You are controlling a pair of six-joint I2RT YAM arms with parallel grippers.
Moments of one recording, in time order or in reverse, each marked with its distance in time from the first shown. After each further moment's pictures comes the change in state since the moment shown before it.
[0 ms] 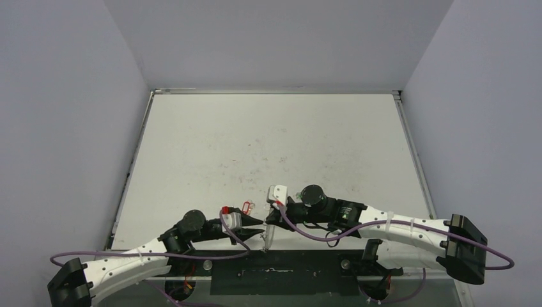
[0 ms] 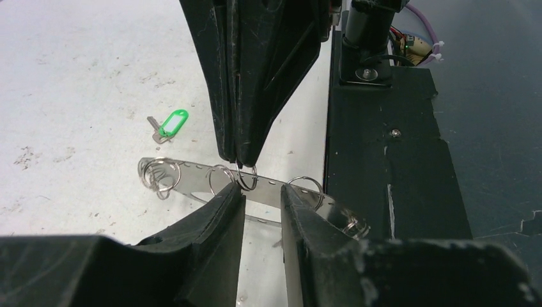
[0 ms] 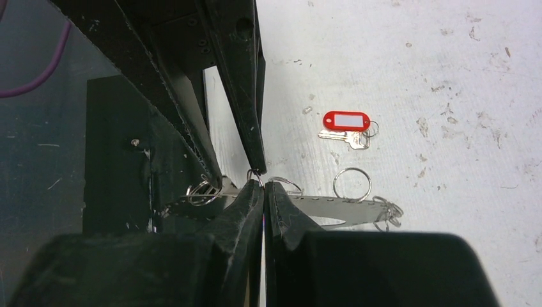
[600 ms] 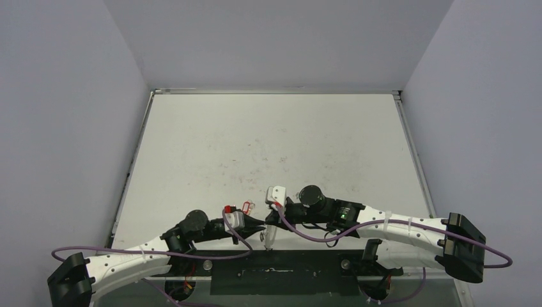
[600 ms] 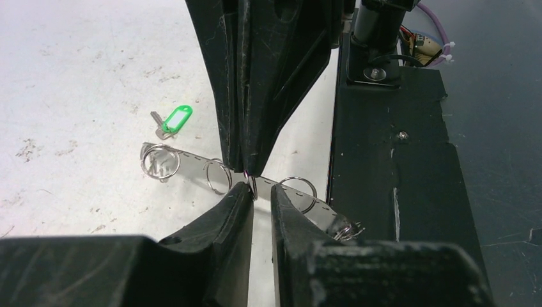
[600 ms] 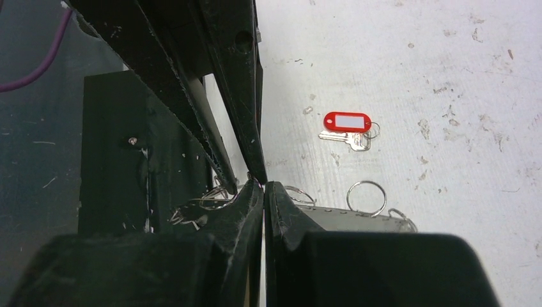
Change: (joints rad) left arm -0.027 0.069 0.003 0.058 -0.051 -0.006; right arm 0.008 0.019 0.000 0.013 0.000 -0.005
